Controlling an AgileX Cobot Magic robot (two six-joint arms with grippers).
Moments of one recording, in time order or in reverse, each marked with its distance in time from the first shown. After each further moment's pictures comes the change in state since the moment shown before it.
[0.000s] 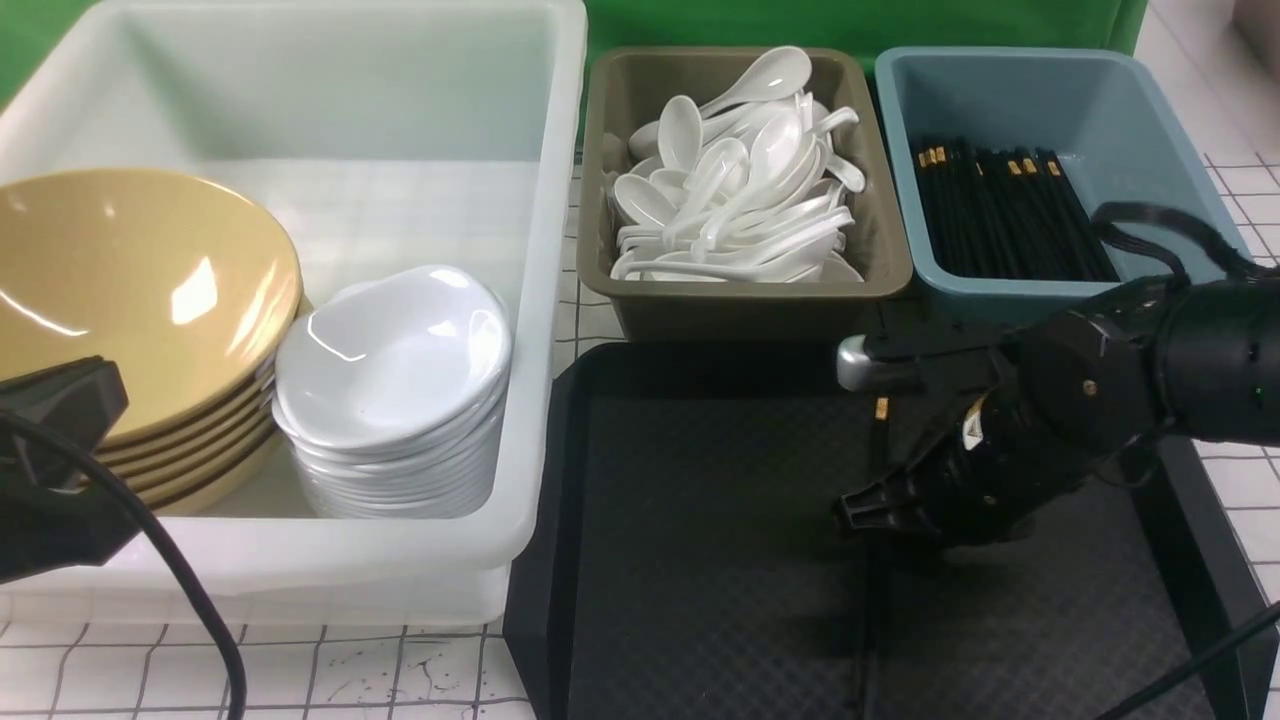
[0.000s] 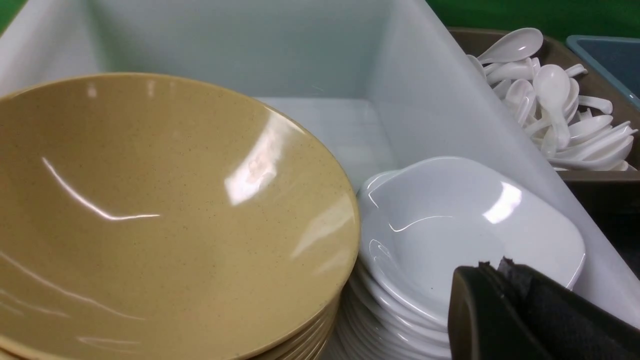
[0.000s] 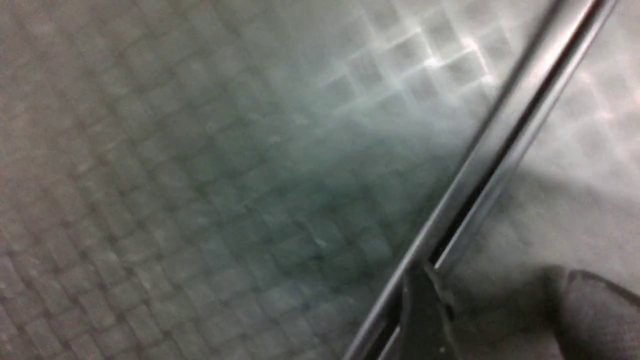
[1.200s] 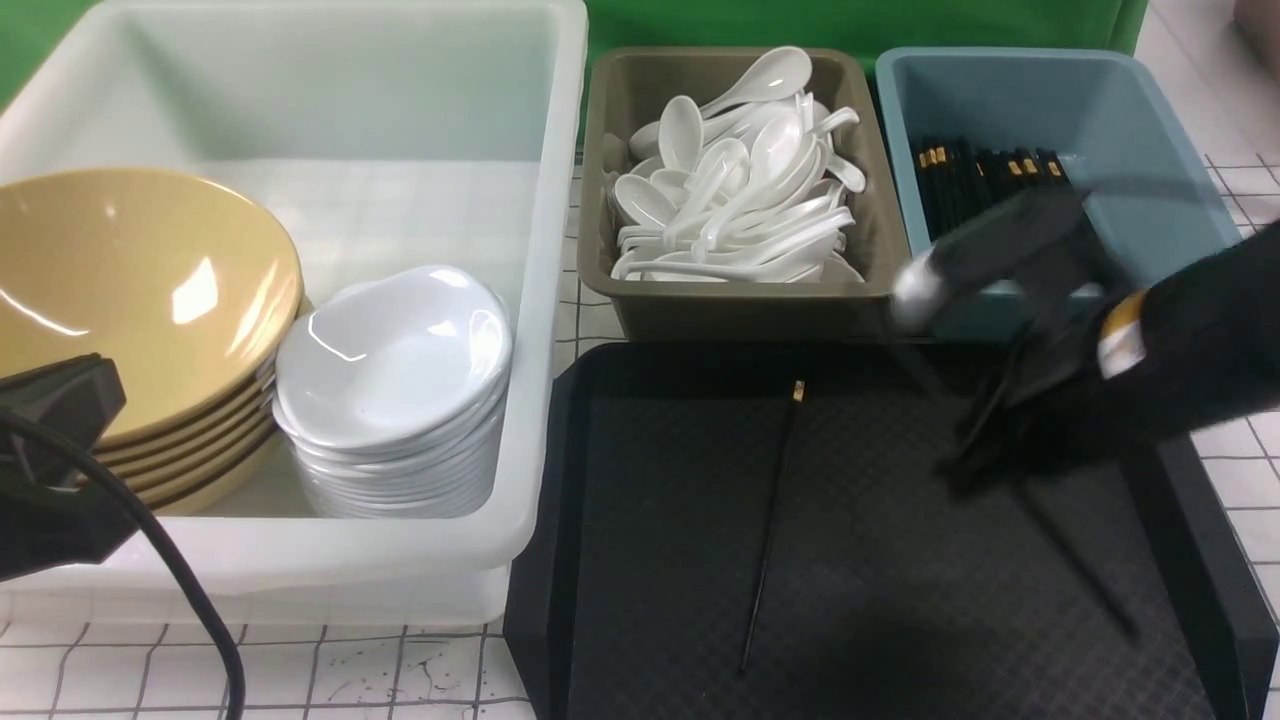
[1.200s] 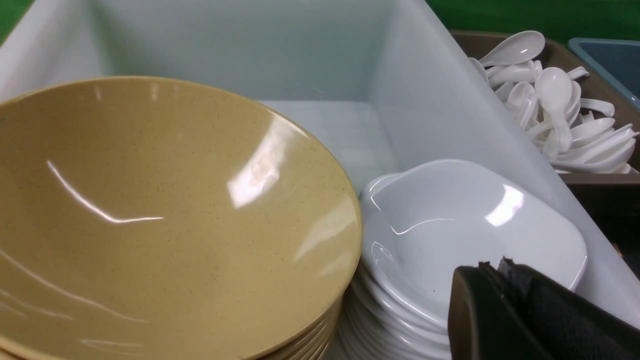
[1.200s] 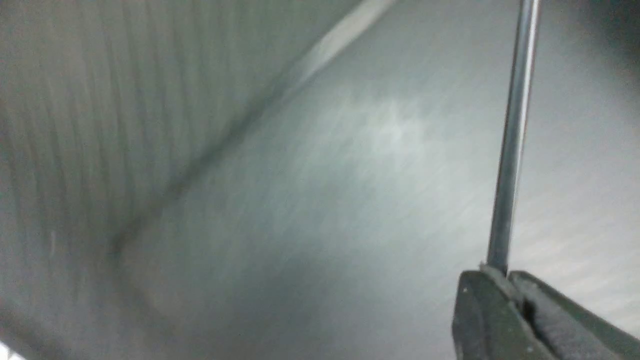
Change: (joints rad) right arm -0.020 -0.382 0.003 -0.128 0.110 -0.261; left arm 0.000 0.000 0.000 0.001 -0.005 0.001
